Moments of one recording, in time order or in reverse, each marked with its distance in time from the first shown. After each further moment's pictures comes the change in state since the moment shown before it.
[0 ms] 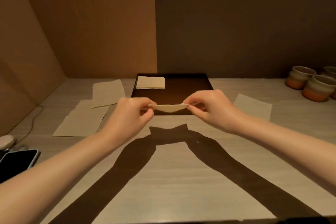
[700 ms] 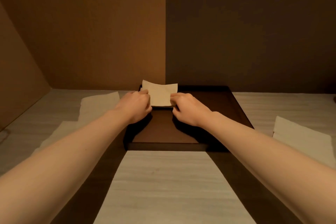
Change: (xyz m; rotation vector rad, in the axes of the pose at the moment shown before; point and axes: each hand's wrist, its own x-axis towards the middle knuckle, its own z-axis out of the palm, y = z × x) left_hand 0.179 -0.160 0.086 0.574 -0.298 -0.015; right_hand 0.197 0.097 0.126 -0.223 -0.191 0.041
